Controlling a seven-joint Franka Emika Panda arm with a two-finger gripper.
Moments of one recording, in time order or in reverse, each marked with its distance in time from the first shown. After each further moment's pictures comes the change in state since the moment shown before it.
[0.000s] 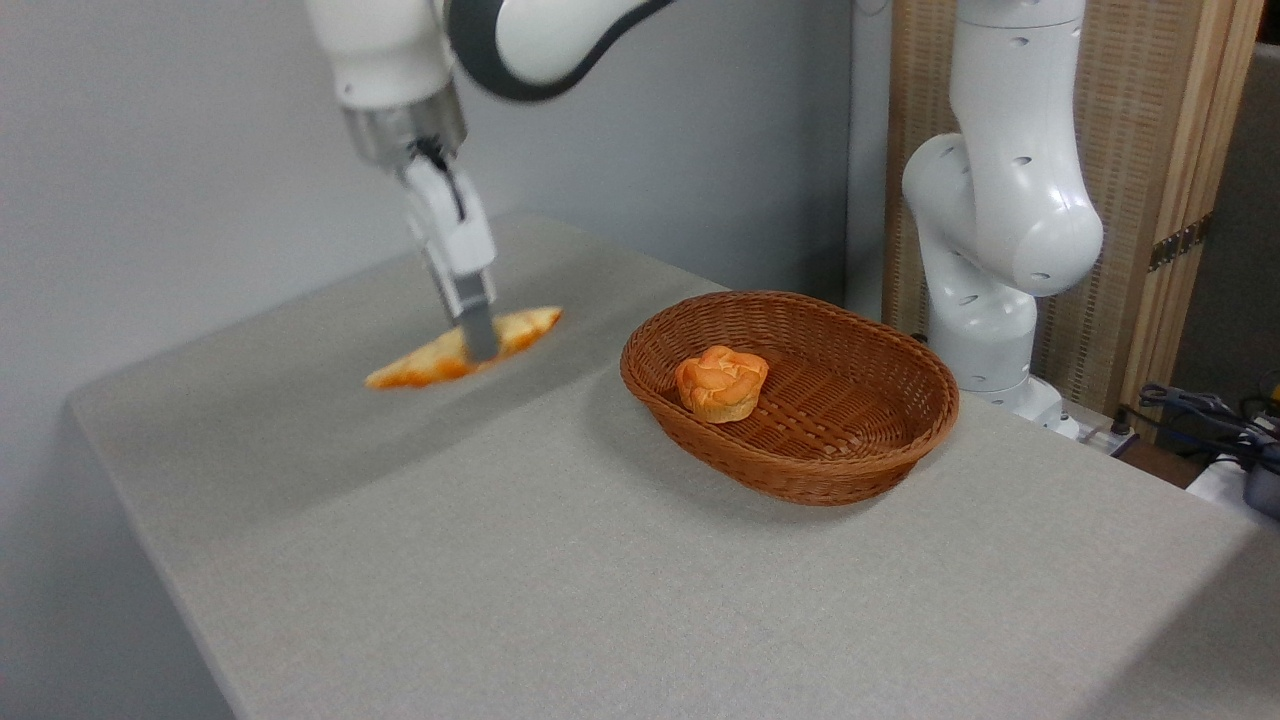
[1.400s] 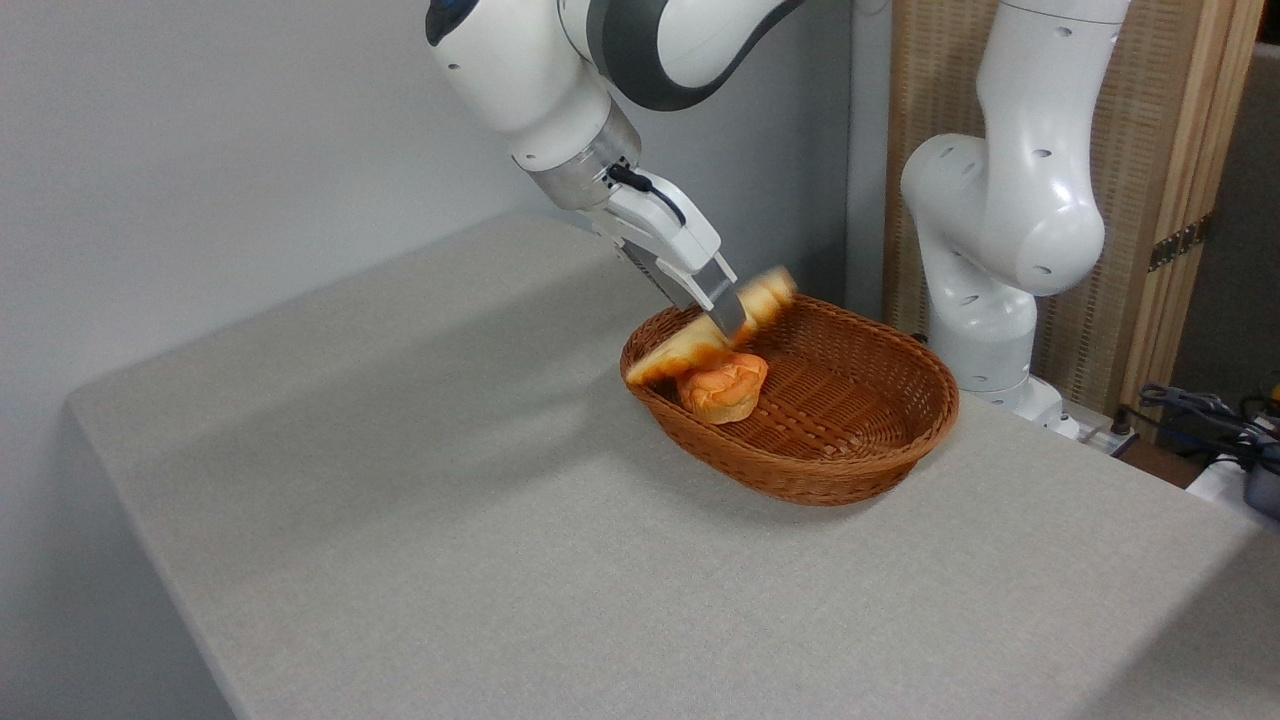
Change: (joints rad) arm 0.021 -0.209 0.077 -0.274 0.034 -0.397 -0.059
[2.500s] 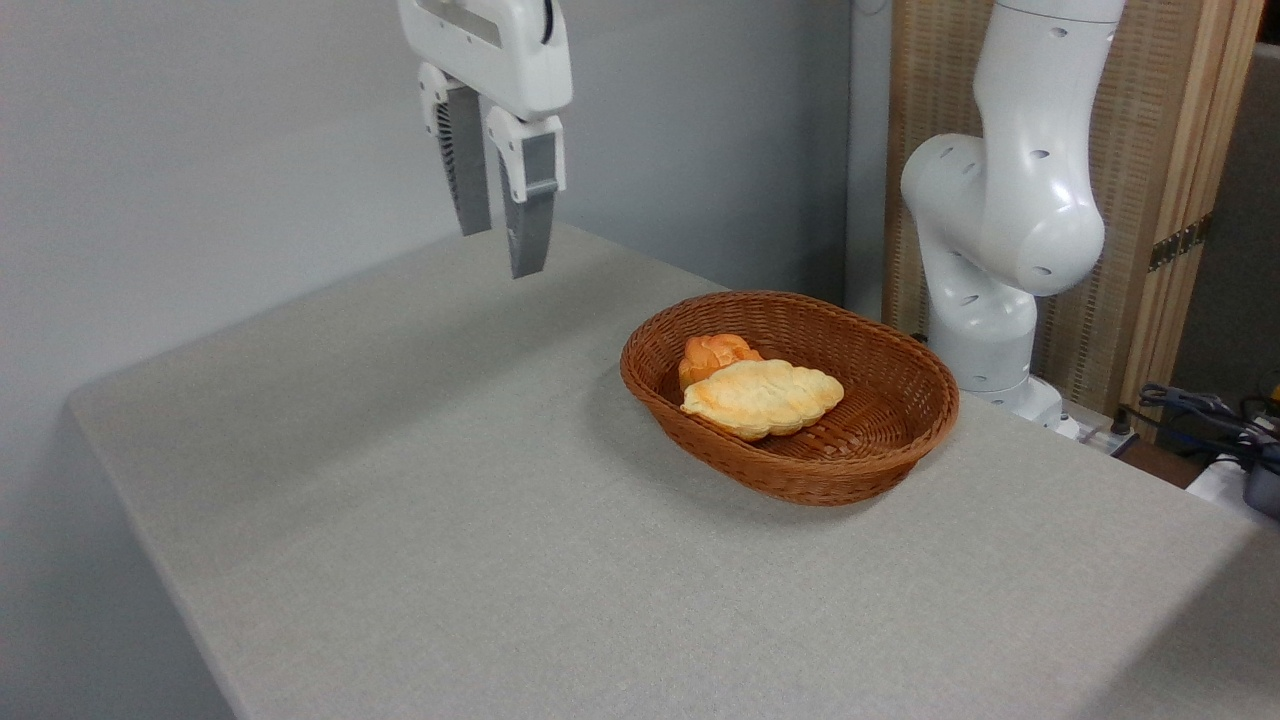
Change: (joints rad) arm 0.000 0.039 0.000 0.360 0.034 0.289 0.022
